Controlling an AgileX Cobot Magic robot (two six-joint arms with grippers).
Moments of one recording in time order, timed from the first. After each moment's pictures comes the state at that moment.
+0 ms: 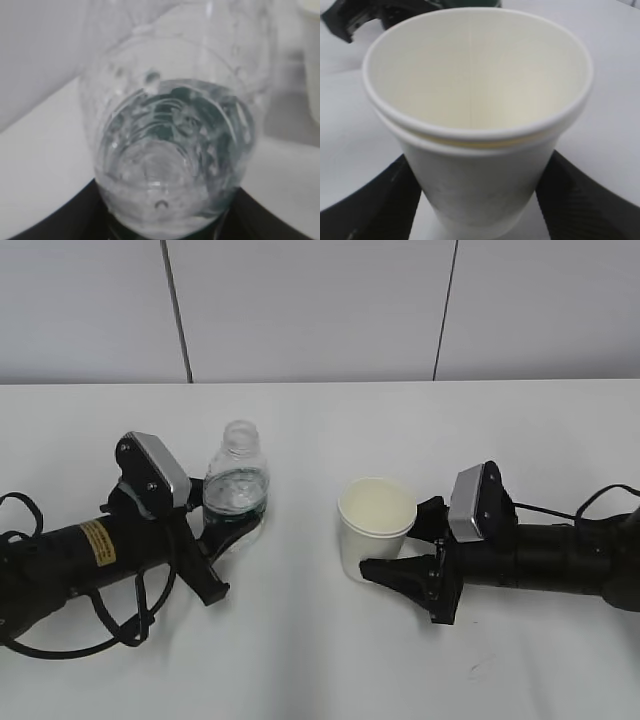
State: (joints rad) left arm -0.31 2.07 -0.63 0.57 -1.11 0.17; right arm 0.06 2.21 -0.81 -1.15 -1.15 0.14
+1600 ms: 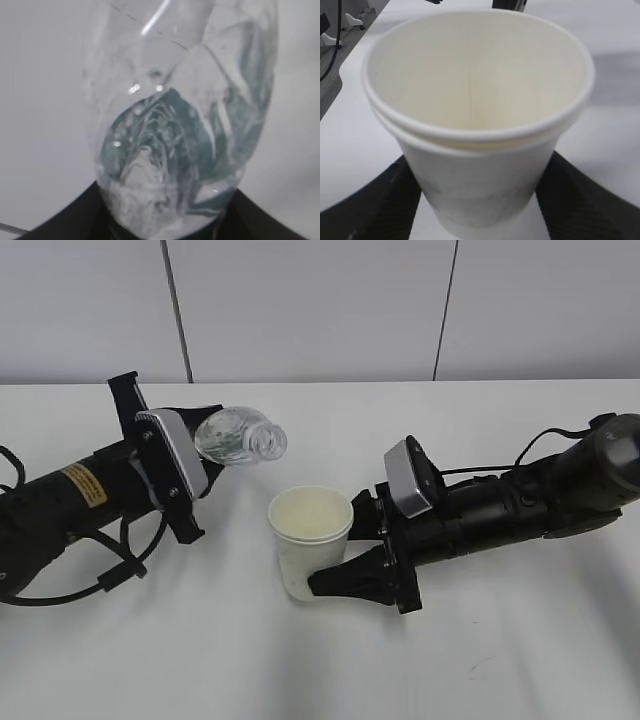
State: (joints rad) left arm -0.31 1.95 -0.68 0.43 -1.11 0.91; right arm 0.18 2.21 -1.08 -1.53 -1.14 0.55
